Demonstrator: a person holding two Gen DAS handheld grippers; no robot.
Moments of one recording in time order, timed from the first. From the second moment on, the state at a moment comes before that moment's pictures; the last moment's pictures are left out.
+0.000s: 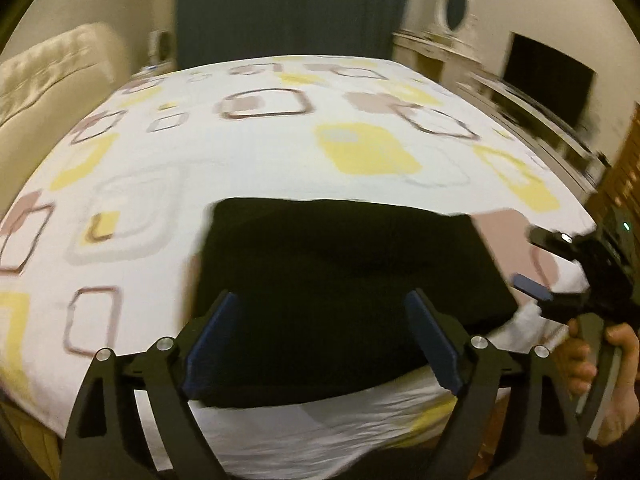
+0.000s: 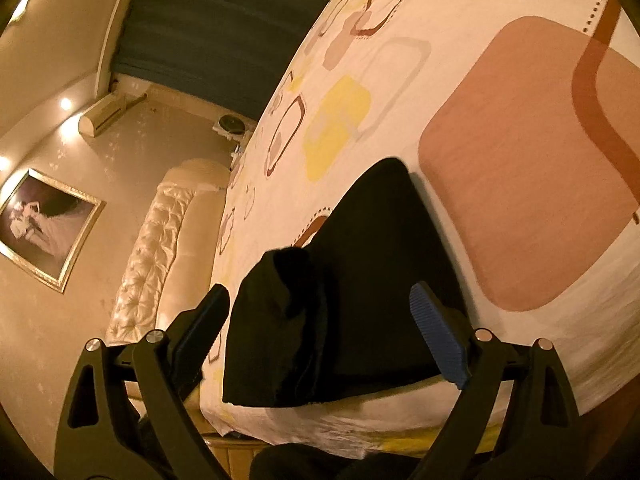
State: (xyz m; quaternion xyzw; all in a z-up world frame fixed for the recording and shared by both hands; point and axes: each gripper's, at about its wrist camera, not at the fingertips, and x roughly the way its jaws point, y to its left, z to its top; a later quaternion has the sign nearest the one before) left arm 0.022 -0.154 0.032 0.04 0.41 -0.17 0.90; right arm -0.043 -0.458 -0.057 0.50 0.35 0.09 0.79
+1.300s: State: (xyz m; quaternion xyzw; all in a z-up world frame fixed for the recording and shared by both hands) left arm 0.029 -0.009 -0.022 -0.06 0.45 -0.07 0.89; right arm 0.033 -0.347 -0.033 0.36 0.47 0.17 0.79
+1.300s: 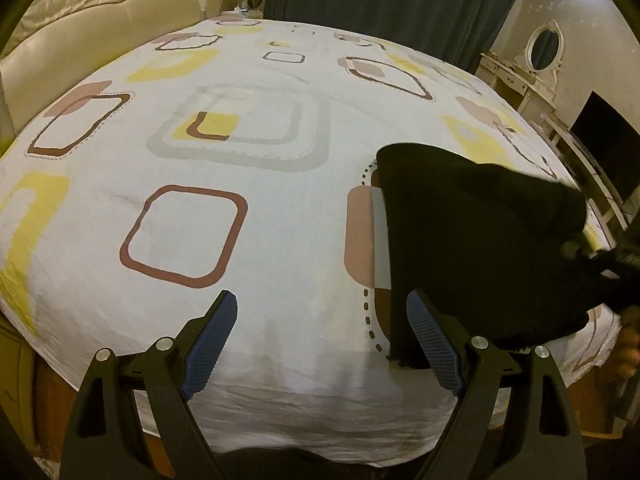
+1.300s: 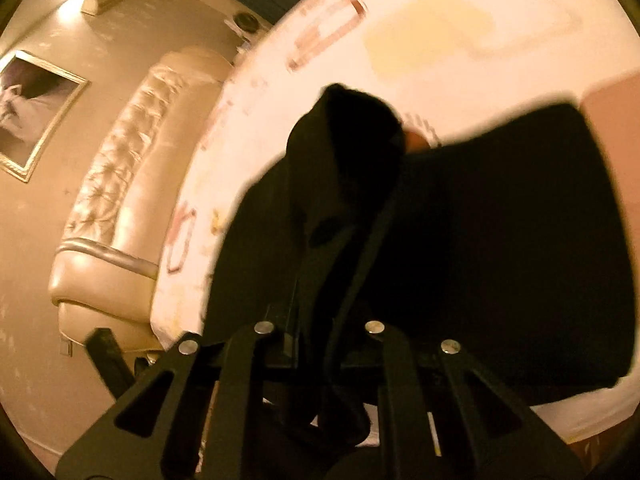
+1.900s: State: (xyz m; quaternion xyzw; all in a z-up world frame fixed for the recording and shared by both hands) left arm 0.030 -0.014 -0.026 -0.06 0.46 -0.09 0.88; right arm 0.011 -0.459 -0.066 0.40 0.47 0.09 0.78
